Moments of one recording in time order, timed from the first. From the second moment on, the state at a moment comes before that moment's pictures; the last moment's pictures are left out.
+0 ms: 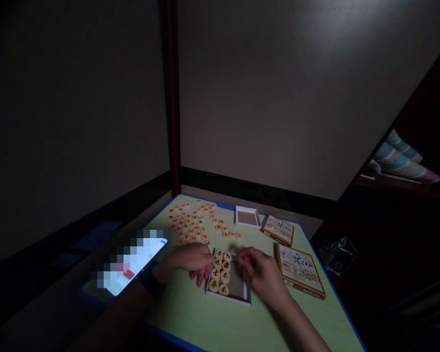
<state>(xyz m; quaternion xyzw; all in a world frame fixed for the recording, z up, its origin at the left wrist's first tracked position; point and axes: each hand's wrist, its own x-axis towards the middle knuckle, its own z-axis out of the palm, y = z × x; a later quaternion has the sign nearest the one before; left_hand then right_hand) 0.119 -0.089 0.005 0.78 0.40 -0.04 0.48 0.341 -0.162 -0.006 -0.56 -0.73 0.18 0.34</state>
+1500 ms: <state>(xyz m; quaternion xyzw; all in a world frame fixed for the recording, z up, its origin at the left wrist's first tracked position) 0.145 -0.115 -0.032 0.88 0.42 0.15 0.14 0.172 0.087 0.055 -0.52 -0.85 0.00 -0.07</state>
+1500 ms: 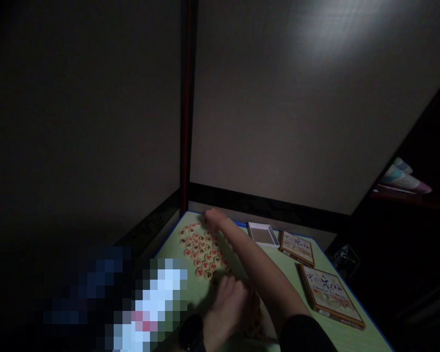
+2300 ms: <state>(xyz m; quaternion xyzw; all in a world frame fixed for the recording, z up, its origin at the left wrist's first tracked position) 0.158 -0.133 -0.028 0.96 0.12 0.24 0.02 0.194 -0.065 0.041 -0.40 -0.91 0.01 -0.08</state>
